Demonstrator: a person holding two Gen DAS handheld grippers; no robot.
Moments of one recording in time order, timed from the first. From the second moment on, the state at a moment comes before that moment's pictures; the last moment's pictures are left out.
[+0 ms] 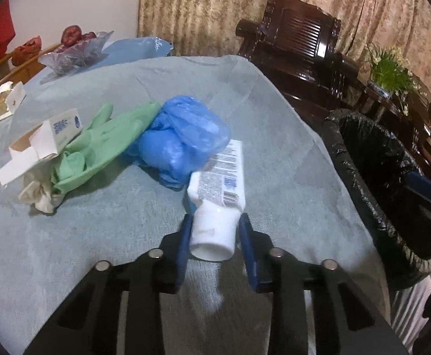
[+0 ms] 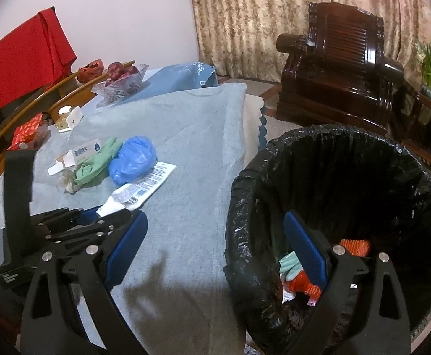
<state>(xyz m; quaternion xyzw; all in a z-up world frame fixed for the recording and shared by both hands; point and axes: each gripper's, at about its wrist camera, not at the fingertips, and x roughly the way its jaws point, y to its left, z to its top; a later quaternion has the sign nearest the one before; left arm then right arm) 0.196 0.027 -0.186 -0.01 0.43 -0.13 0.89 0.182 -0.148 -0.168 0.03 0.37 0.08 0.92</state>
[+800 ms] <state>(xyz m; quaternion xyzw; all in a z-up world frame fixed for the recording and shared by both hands) 0.126 0.056 -0.112 -0.07 0.36 -0.14 0.92 0.179 -0.121 -0.147 0.01 0.35 0.10 0.93</state>
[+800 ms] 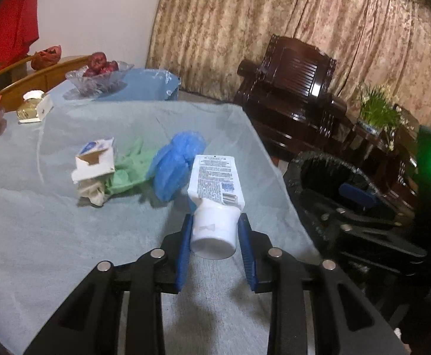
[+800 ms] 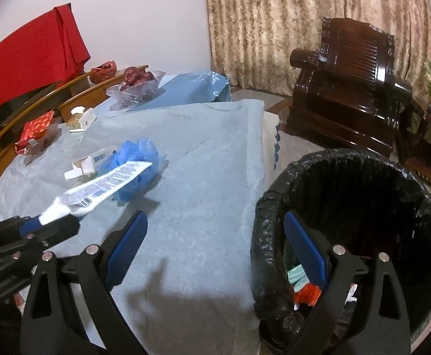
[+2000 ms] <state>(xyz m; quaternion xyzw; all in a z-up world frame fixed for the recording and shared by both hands) 0.158 0.125 -0.132 -0.05 0.32 -0.01 0.95 0.267 -0.019 -0.212 -0.03 0.42 0.17 0.89</state>
